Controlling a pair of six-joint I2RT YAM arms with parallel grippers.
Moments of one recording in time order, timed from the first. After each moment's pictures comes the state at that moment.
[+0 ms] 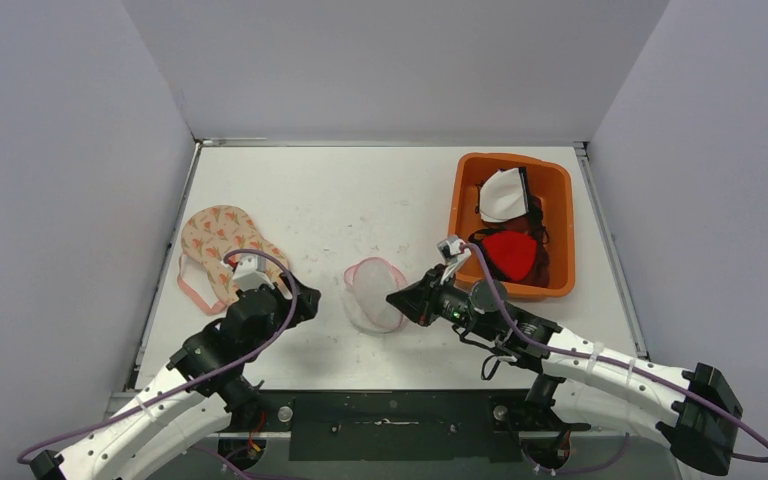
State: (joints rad) left arm -0.77 0.50 0.49 -0.52 -0.45 -0.88; right arm 0.98 0.90 0.53 0.23 -0.03 0.63
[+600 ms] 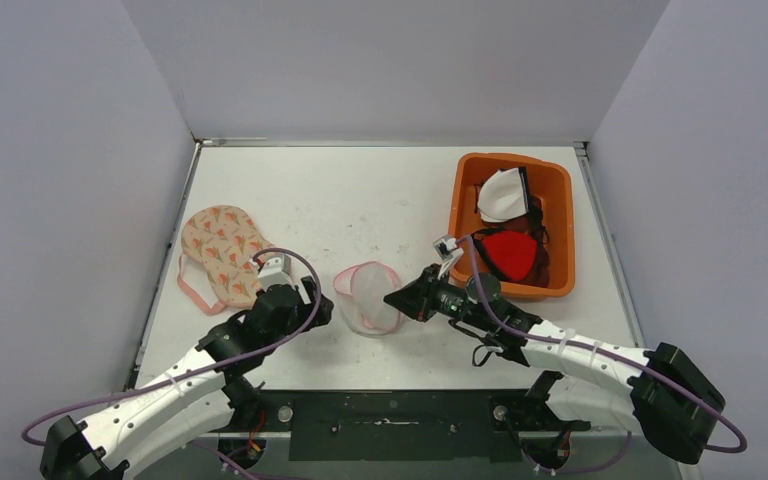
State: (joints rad) left arm -0.77 0.67 0.43 -0.40 -0.37 -0.86; right arm 0.84 1.05 0.40 0.49 -0.22 0.71
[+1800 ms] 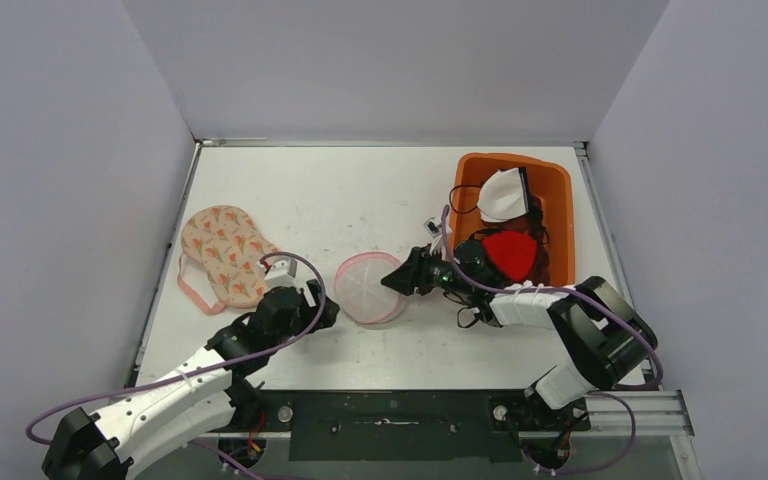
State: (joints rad) left arm -0.74 0.73 0.33 -0.24 -0.29 -0.84; right arm 0.62 1.53 0.53 0.72 -0.53 0.66
